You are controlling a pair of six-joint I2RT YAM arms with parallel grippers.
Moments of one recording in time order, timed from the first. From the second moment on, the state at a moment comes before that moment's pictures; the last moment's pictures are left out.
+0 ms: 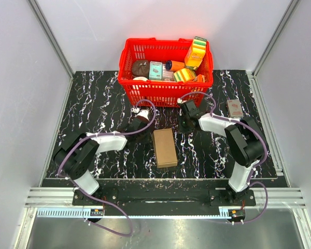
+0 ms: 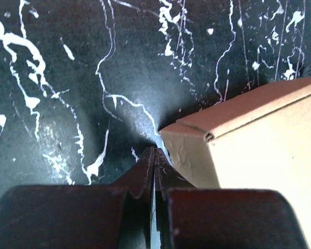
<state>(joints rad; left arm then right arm) -0.67 1.62 0.73 0.09 -0.11 -0.52 0.52 1.81 1.06 -0.24 -0.05 0.33</state>
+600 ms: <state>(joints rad) -0.67 1.70 0.79 0.14 -0.05 -0.52 0.52 1.82 1.05 -0.21 -0.22 0.37</state>
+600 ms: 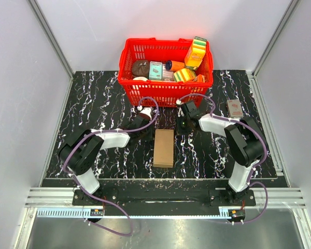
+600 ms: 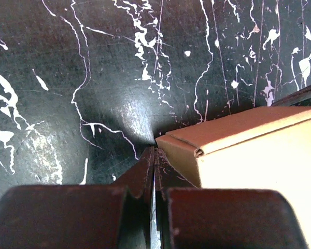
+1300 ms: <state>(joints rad) -0.70 1.74 0.83 0.14 -0.09 -0.50 0.51 1.83 1.04 -0.20 -0.25 0.44</state>
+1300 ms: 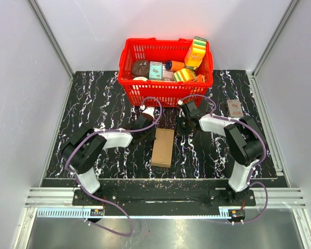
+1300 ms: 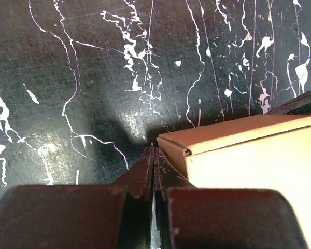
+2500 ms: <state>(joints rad) -0.77 0.92 0.43 -0.15 -0.17 -0.66 0.52 1.14 0.65 -0.32 -0.07 0.55</state>
